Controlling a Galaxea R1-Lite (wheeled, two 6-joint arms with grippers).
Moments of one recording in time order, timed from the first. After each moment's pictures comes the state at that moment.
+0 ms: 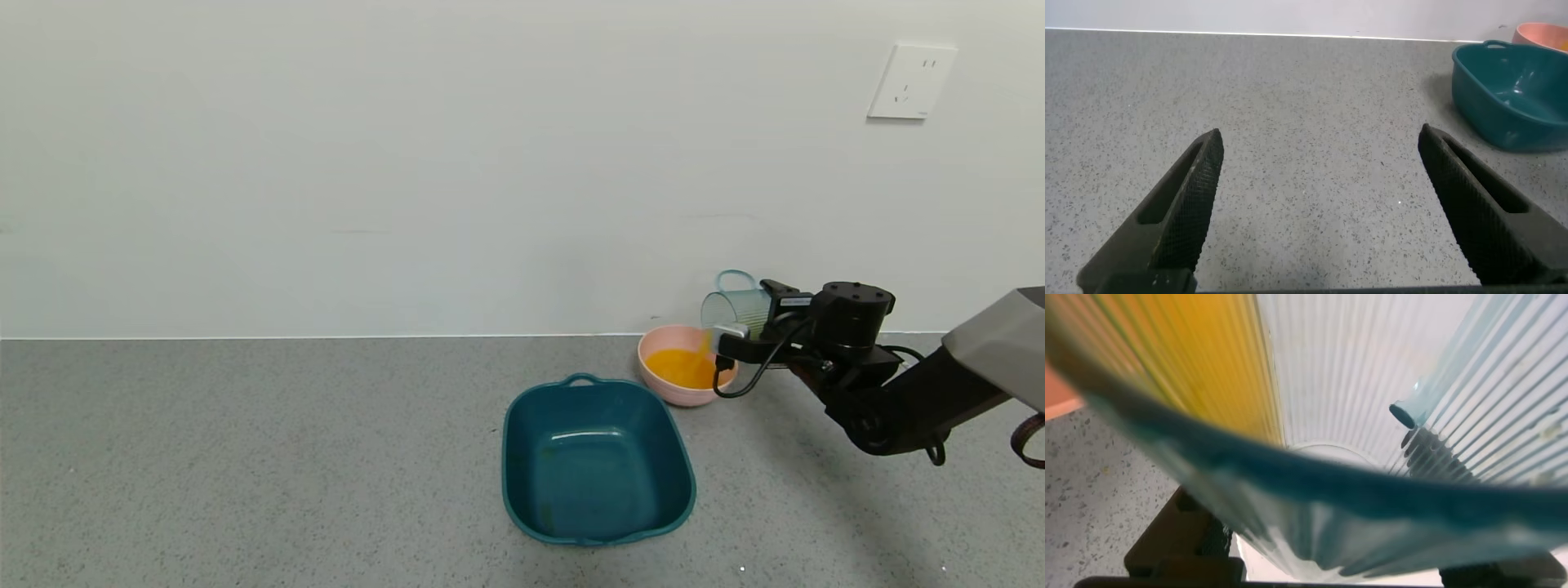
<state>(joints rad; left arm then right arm) 0.00 0.00 0.00 0.01 0.01 -0.07 0.12 2.26 -1.08 -1.09 -0.17 -1.59</state>
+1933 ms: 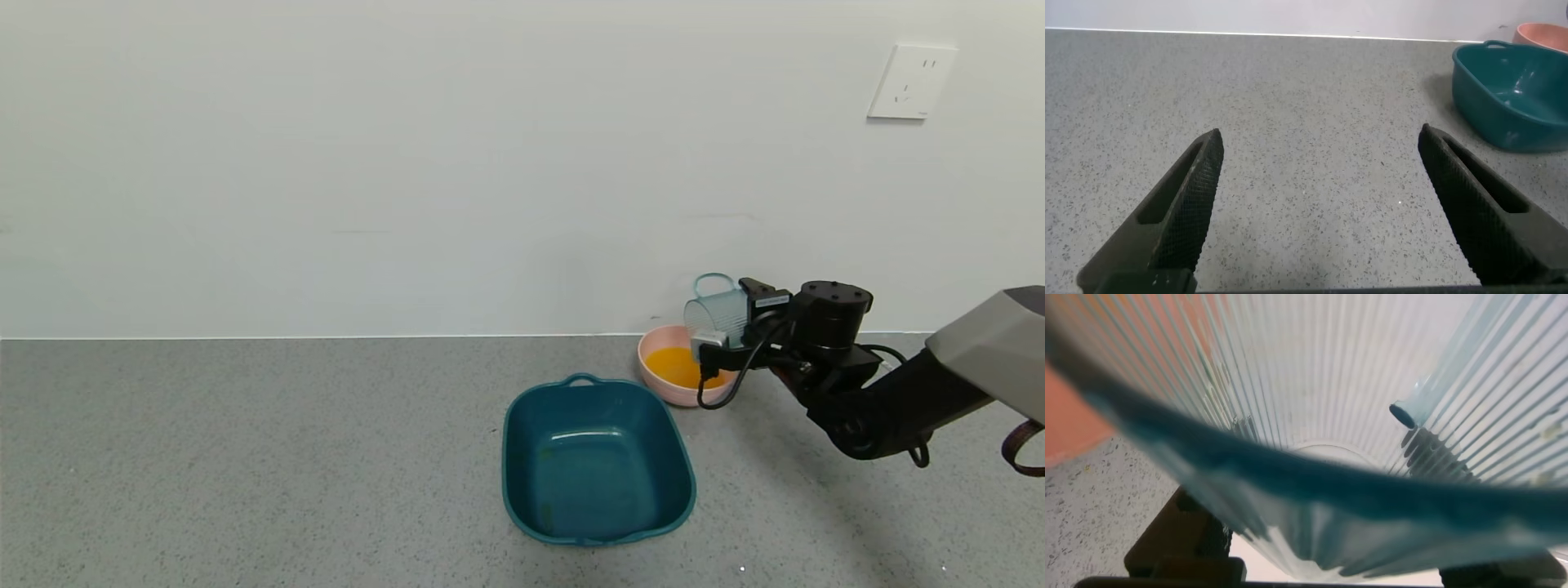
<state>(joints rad) 0.00 0.00 0.00 0.01 0.01 -0.07 0.19 2.25 -1.08 -1.09 -0.23 -1.74</state>
